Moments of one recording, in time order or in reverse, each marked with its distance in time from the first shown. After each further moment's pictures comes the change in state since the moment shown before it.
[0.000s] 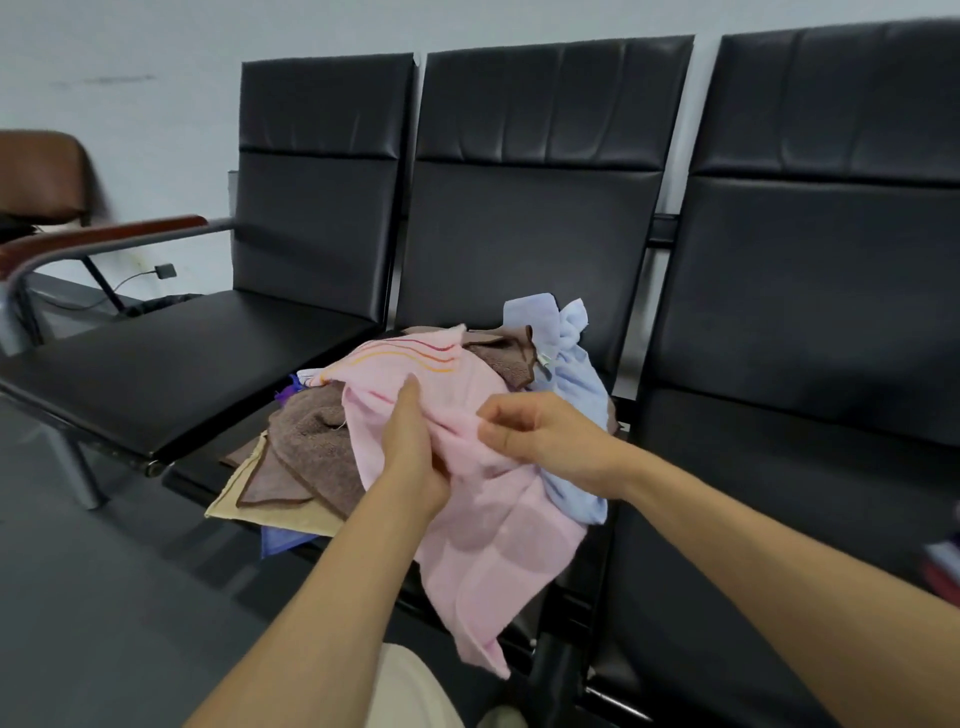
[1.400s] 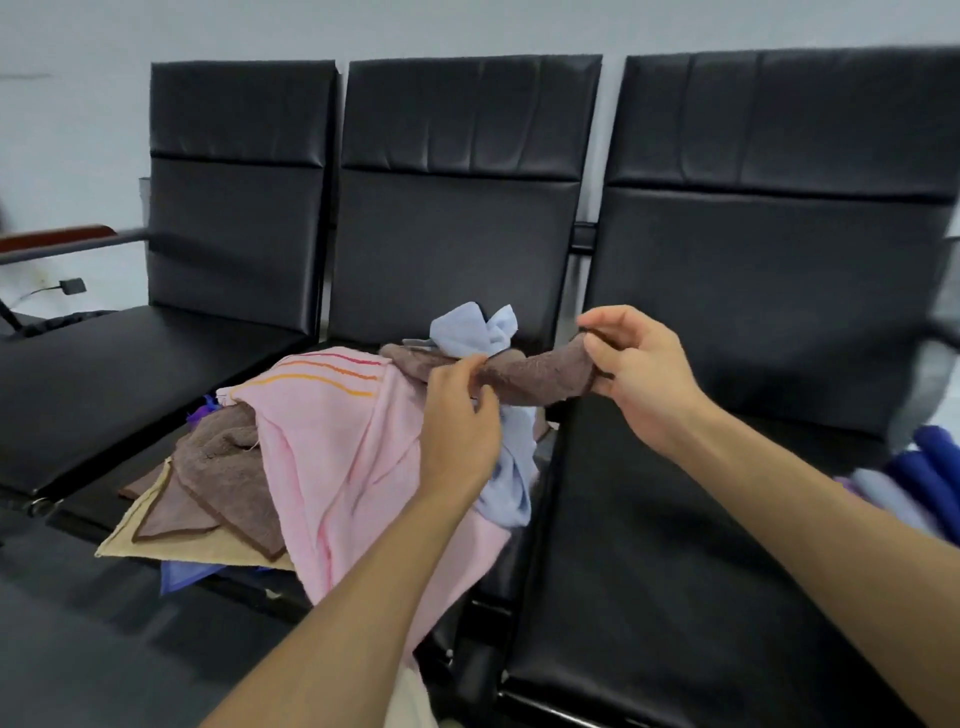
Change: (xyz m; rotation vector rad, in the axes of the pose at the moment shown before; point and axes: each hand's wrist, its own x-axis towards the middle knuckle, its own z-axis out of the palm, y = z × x) left_hand -0.017 -0.057 0.075 0.829 -0.261 0.941; right_hand -0.062 -0.010 -0.105 0.184 0.834 -0.012
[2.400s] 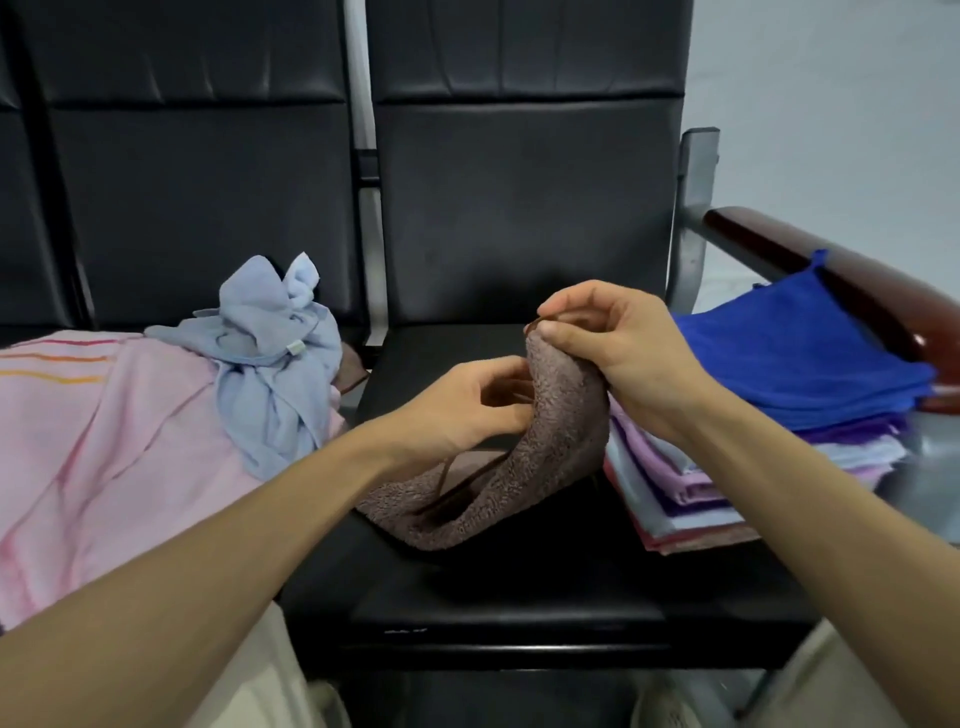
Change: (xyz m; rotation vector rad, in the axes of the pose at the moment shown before) left_hand -0.084 0.092 0.132 -0.457 -1.141 -0.054; right_hand -0.091 -0.003 -0.190 -0.150 0.074 -0.037
